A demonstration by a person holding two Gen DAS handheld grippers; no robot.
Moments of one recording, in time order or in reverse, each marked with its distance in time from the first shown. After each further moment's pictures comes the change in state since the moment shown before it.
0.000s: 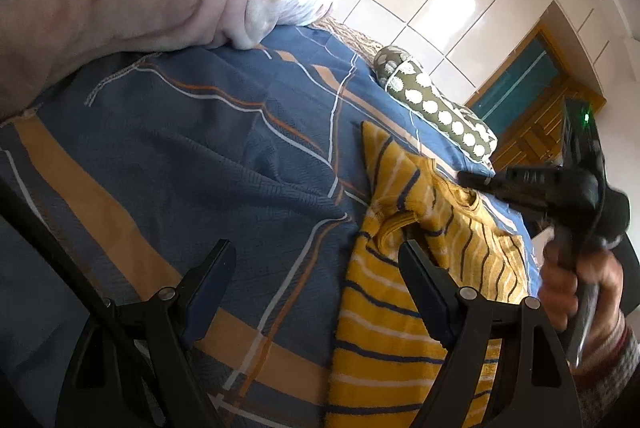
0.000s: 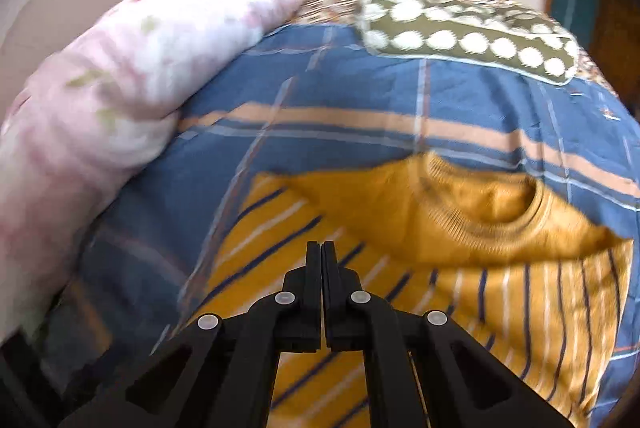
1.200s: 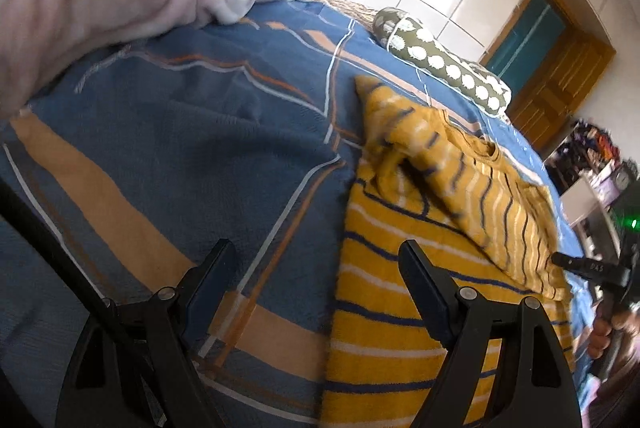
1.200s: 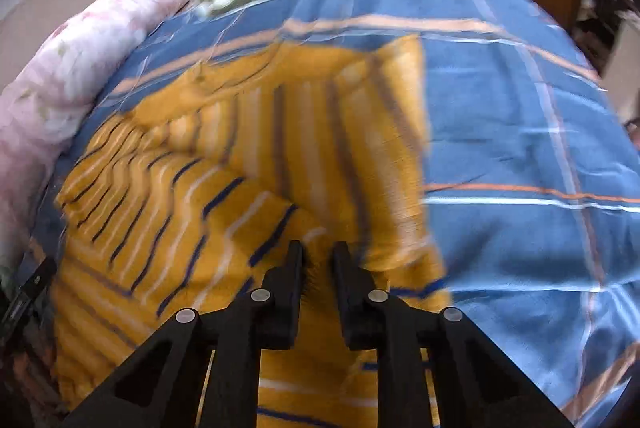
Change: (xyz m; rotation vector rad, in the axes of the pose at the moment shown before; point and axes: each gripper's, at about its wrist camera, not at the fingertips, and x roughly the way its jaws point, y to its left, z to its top) left arm 0.018 -0.018 -0.023 0.097 0.086 0.086; right arm -0.106 -0.198 -0.135 0.252 0.000 -0.313
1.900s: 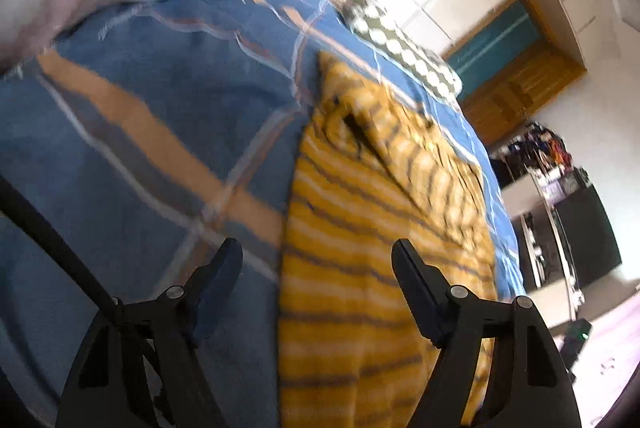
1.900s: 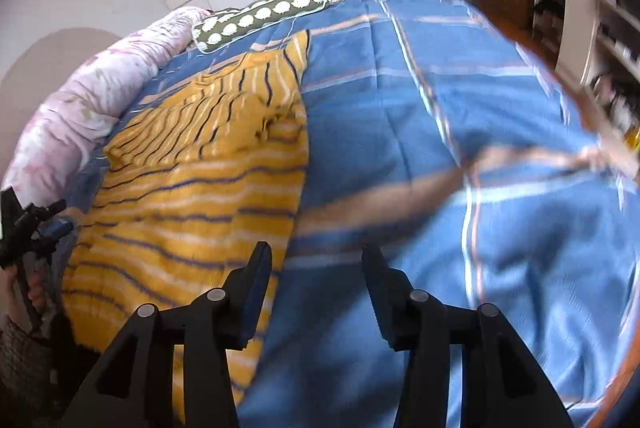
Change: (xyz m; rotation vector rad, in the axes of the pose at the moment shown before) left arm -0.067 0.005 -0.031 -0.066 0.148 -0.201; right arm -0.114 -0.089 -0.193 0.116 -0.128 0.215
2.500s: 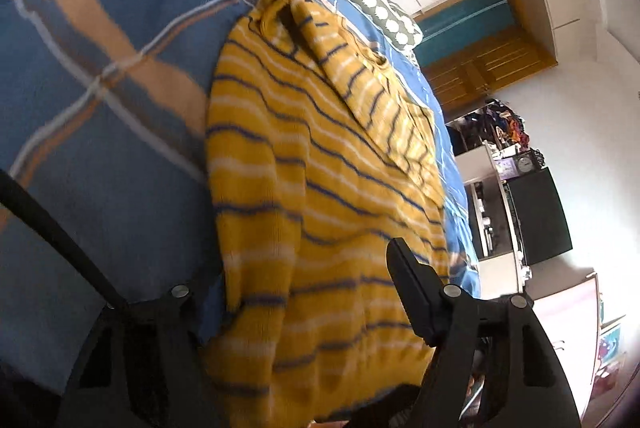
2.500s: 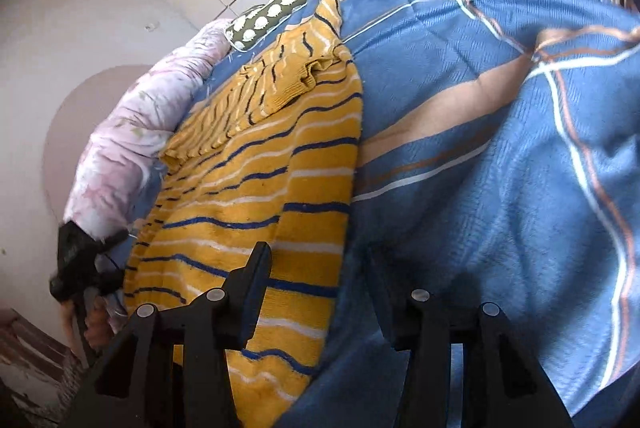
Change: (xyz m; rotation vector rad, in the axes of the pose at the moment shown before) left arm 0.024 -0.028 -0.054 -0.057 0.143 -0.193; right arm 0.032 0.003 -0.029 0.141 0.008 0.240
